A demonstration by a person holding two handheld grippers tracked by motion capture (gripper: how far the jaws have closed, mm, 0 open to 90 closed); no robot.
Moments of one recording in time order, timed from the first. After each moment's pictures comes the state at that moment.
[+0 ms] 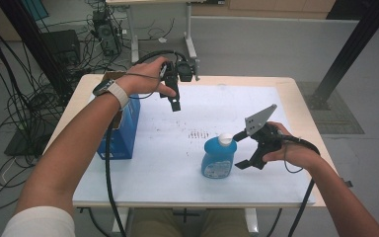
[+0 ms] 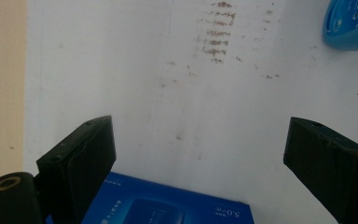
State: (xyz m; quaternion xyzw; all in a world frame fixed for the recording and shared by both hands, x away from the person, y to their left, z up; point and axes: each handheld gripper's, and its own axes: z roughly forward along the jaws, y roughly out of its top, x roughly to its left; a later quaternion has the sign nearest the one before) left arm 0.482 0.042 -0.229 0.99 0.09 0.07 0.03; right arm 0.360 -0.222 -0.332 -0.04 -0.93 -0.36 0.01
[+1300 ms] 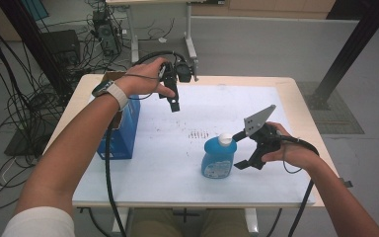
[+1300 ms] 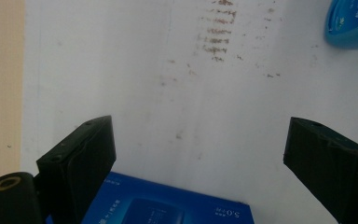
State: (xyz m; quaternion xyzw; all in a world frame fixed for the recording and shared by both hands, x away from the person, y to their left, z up) left arm 0.483 0.045 -0.231 0.99 0.10 0.06 0.03; right arm 0.360 -0.220 -0.334 -0.04 -0.93 -0.37 0.01
